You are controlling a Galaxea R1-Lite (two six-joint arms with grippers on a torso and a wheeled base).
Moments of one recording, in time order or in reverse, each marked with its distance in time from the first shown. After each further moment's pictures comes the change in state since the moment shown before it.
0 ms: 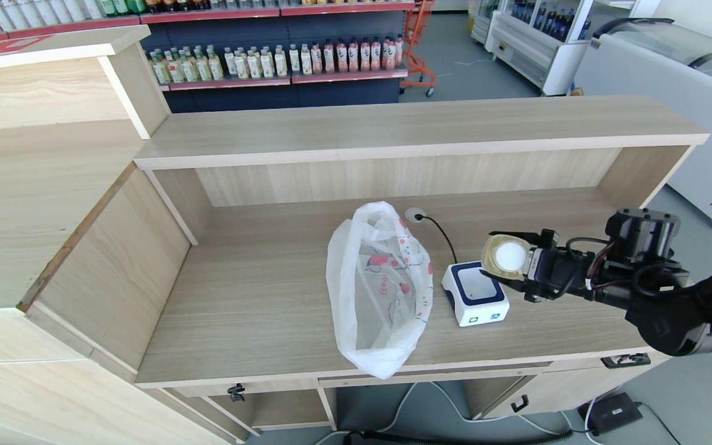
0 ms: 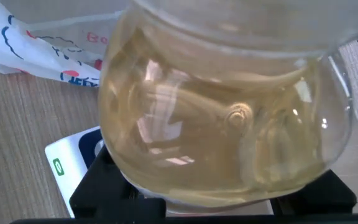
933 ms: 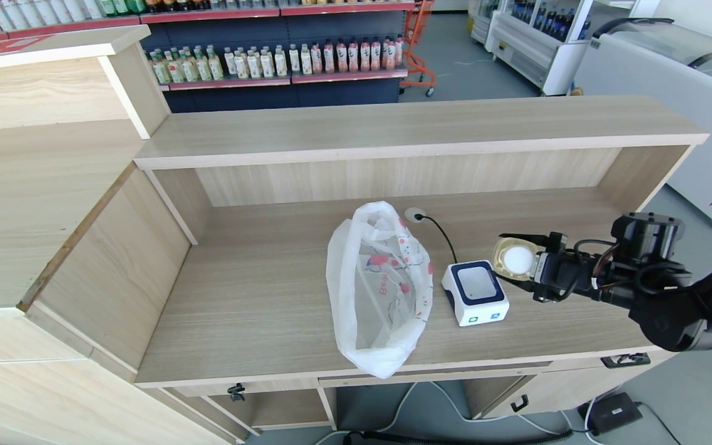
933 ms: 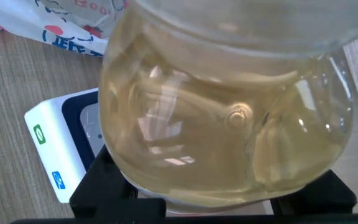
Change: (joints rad) left arm 0.000 0.000 0.000 0.000 0.000 0.000; right arm -0.063 0.047 -0.026 0.002 0.018 -0.066
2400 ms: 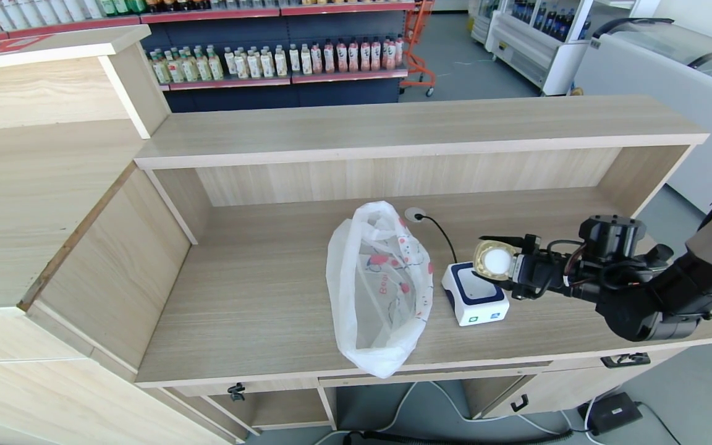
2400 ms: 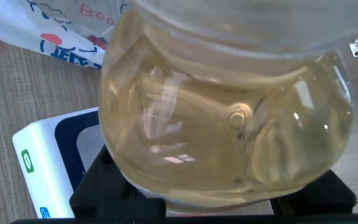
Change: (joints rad) left arm 0.000 0.000 0.000 0.000 0.000 0.000; right arm 0.039 0.127 -0.126 0.001 0.037 0.004
